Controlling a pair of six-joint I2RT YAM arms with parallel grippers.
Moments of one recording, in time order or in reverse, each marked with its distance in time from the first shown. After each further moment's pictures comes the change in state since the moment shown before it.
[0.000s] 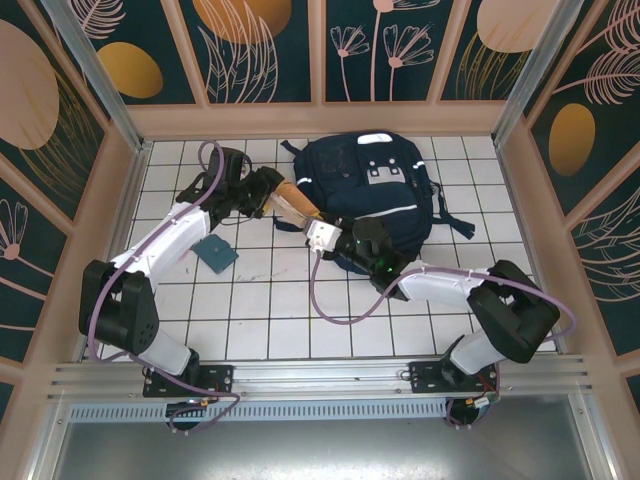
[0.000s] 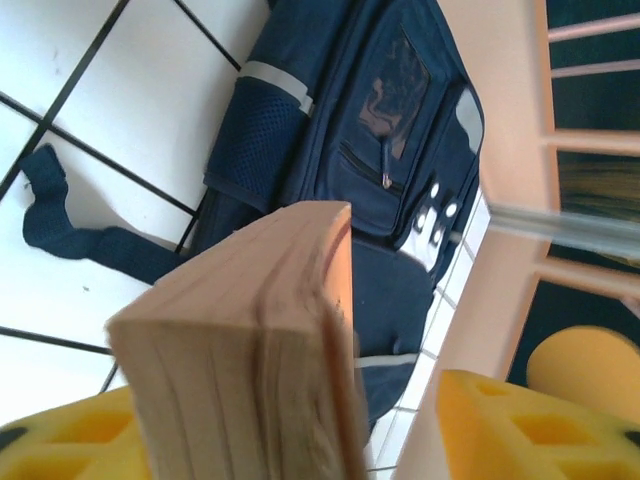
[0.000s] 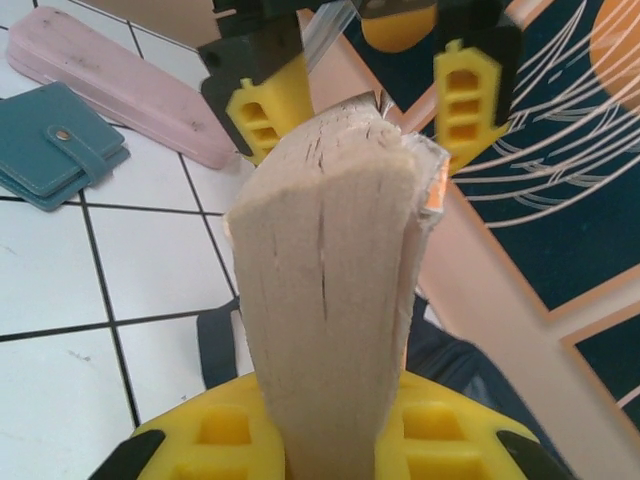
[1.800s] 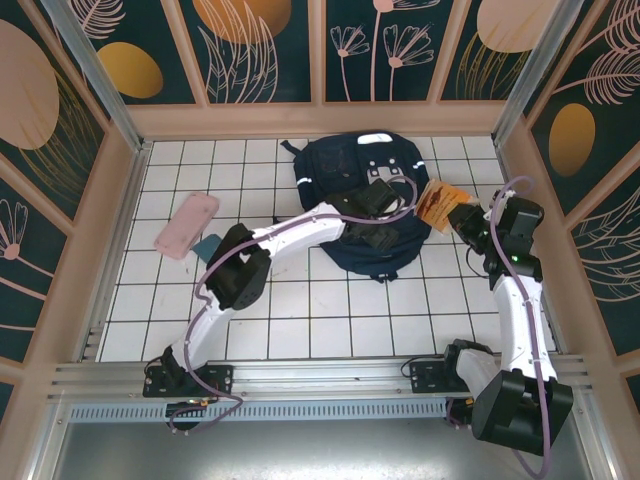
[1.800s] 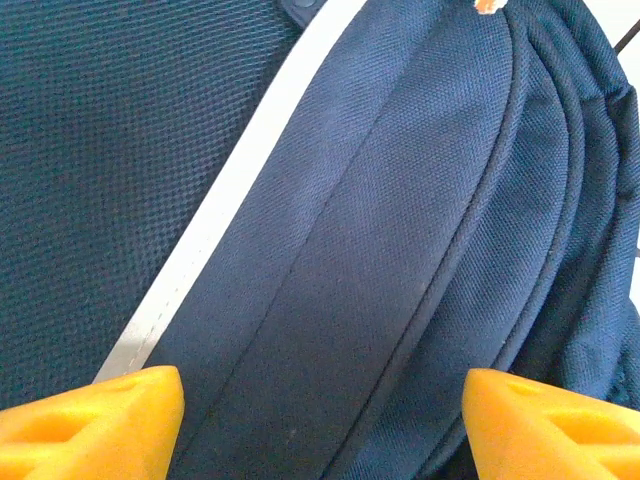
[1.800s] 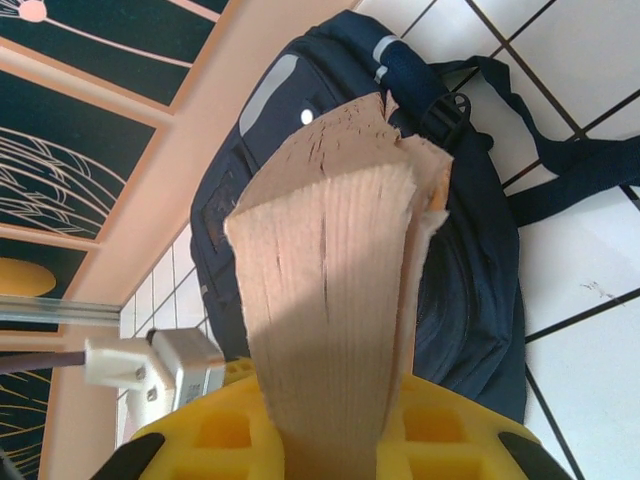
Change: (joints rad) left arm -0.580 0.750 0.803 -0.337 -0.380 1.146; right arm -1.047 -0.525 0.064 -0.966 -0.482 1.362
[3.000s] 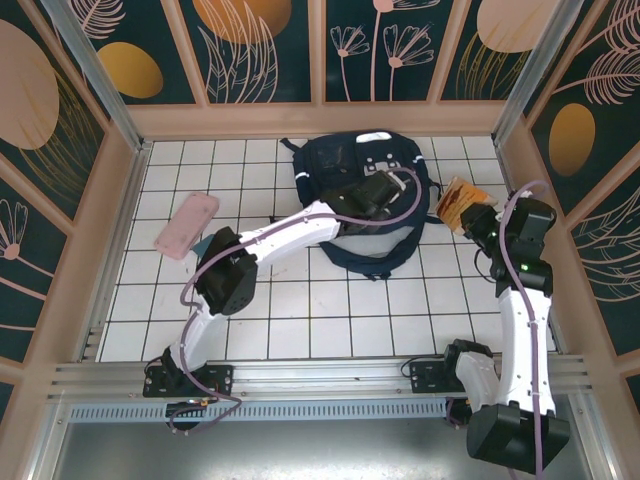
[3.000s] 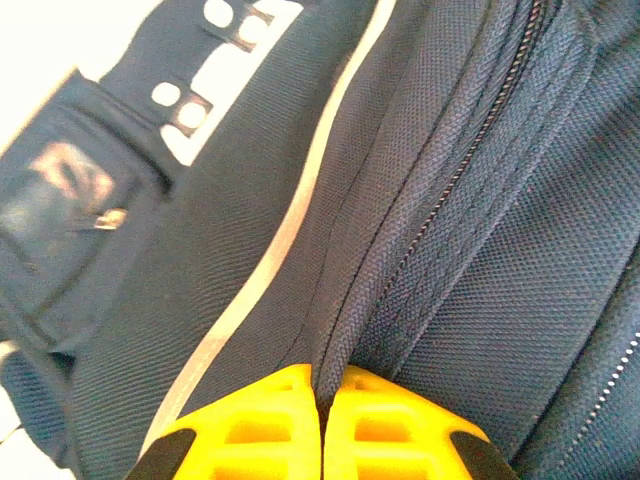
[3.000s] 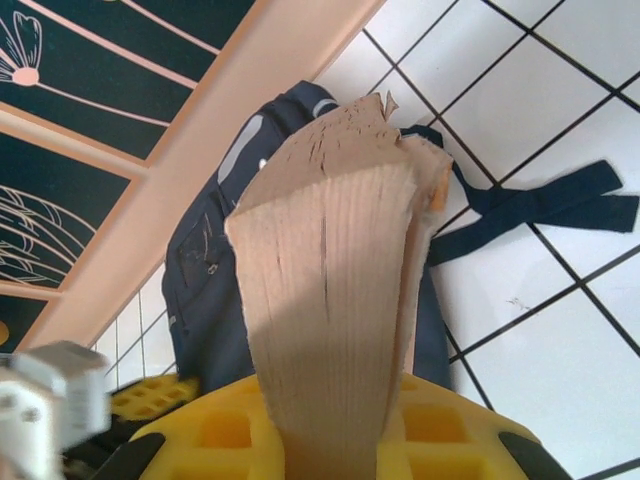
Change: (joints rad) left arm -0.015 -0.134 -0.044 0.100 -0.328 0.093; right arm 0.000 -0.118 0.116 -0.211 0.173 -0.024
